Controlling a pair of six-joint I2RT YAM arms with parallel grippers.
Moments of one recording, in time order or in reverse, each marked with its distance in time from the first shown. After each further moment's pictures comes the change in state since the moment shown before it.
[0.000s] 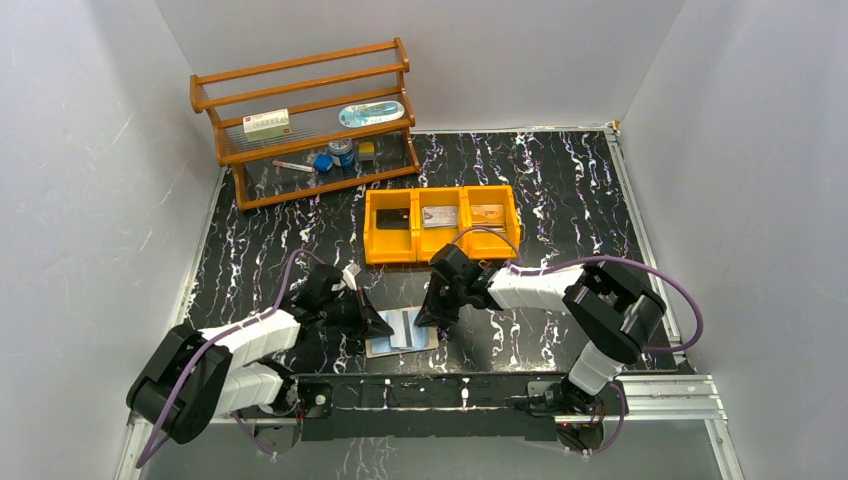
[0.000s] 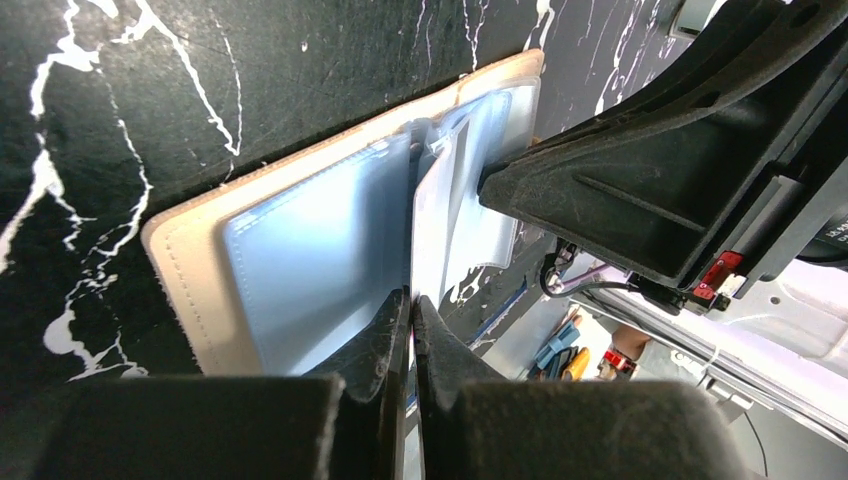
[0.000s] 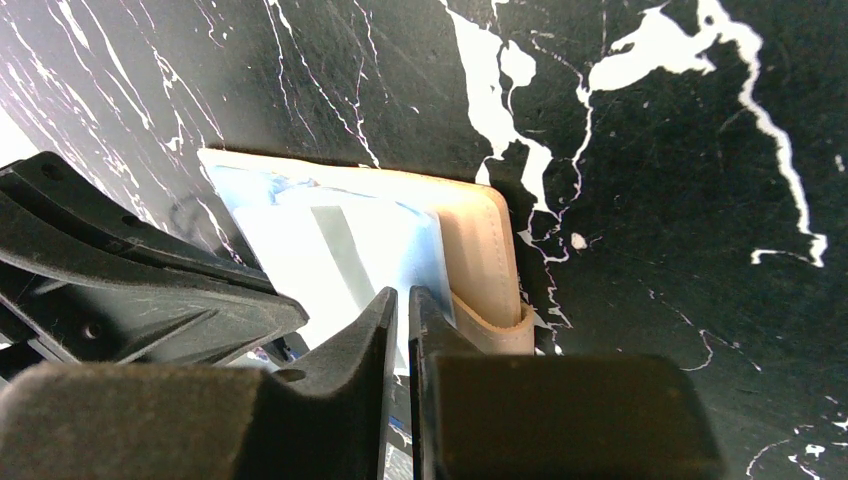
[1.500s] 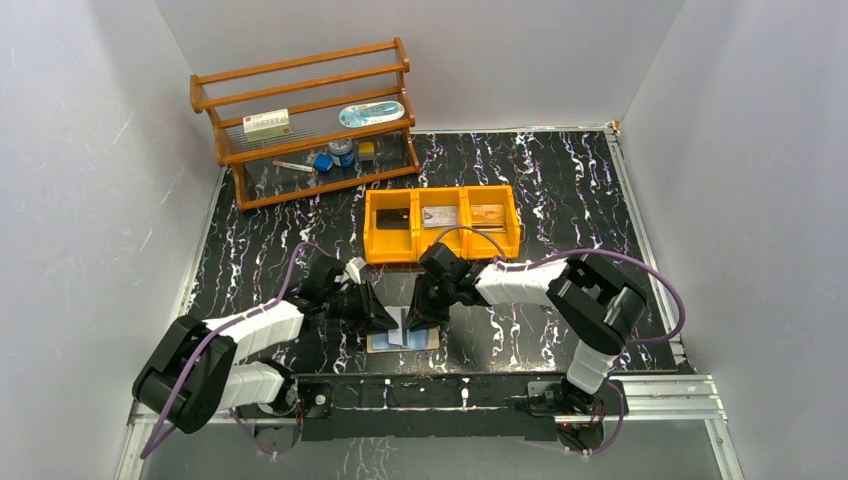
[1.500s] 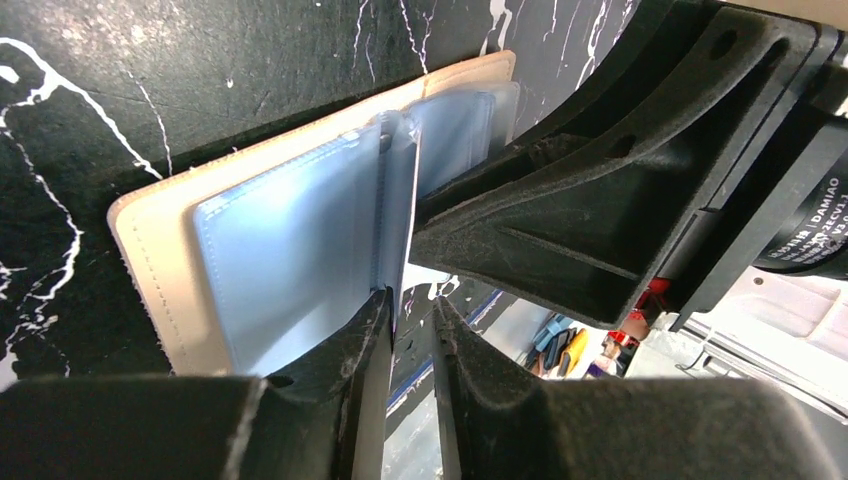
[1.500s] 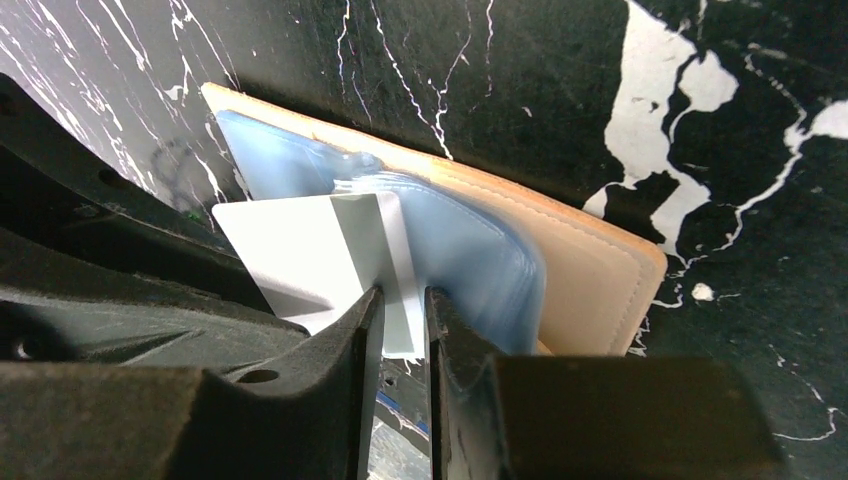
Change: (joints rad) left arm 0.011 0.042 0.071 -0.045 0.047 0.049; right arm 0.032 0.087 0.085 0.002 -0.094 -0.087
